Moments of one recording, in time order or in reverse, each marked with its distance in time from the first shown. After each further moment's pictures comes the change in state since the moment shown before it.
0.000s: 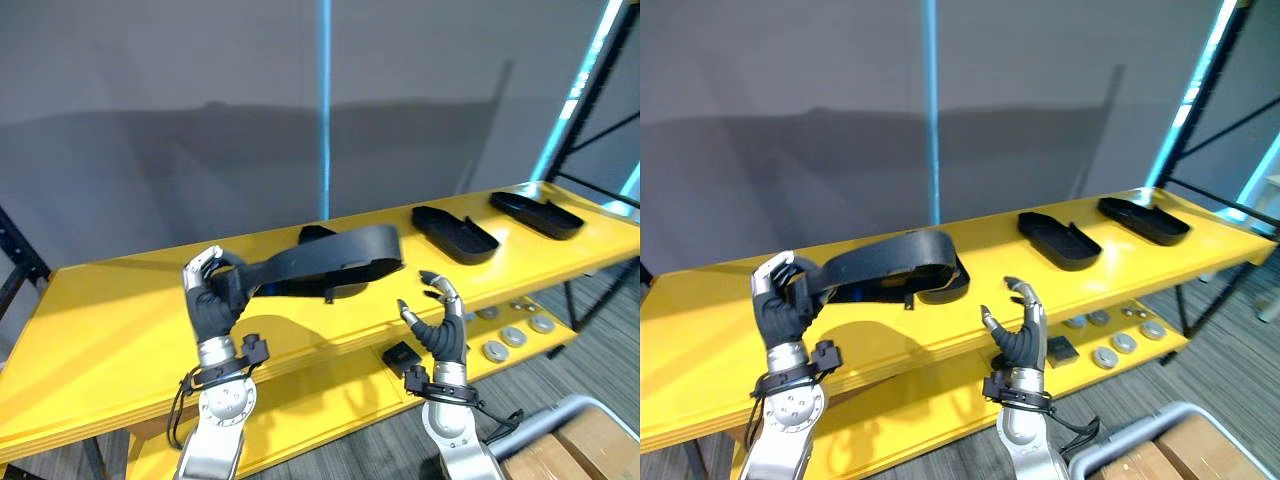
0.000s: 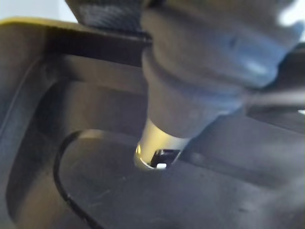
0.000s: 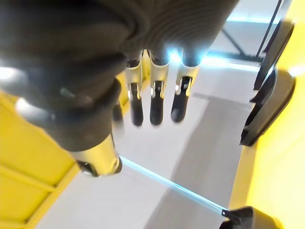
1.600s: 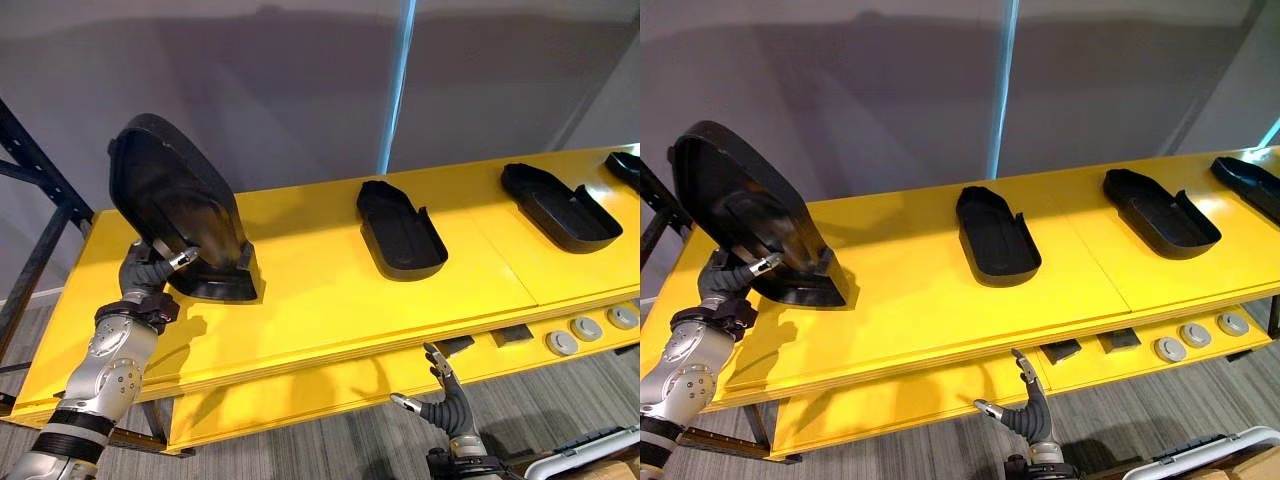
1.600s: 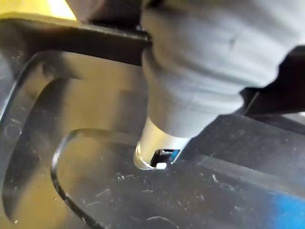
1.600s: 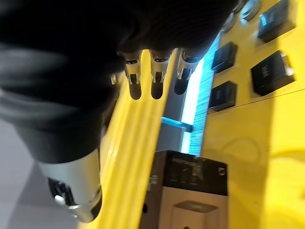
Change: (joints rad) left arm -0.325 0.735 -0.085 0.496 -1.422 0.032 -0.415; right arm 0.373 -0.099 0.054 -0.023 0.210 0.041 0.323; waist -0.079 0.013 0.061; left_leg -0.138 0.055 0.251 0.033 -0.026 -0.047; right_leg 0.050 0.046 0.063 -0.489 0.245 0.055
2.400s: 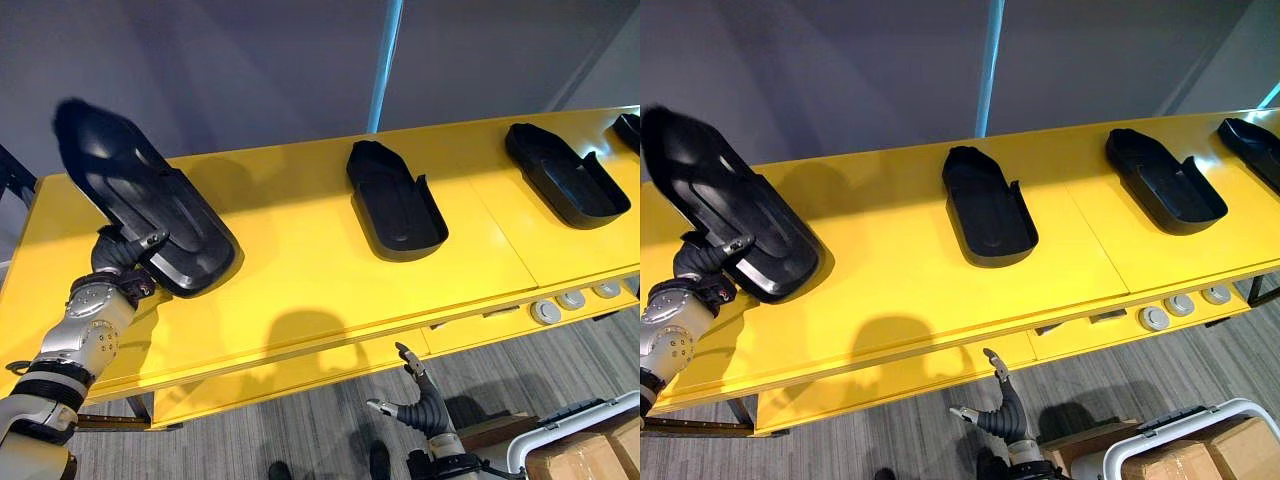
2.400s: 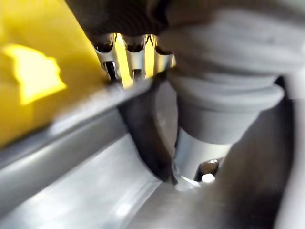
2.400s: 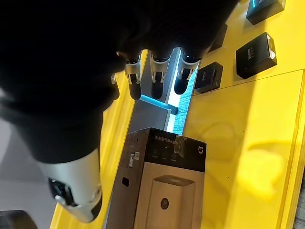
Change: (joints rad) left arm -0.298 0.108 -0.184 0.403 0.012 0.080 0.112; right arm -0.063 -0.056 0.159 0.014 -0.009 0.000 -0.050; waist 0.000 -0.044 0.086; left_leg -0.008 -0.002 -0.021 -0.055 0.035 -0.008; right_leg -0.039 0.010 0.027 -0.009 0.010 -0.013
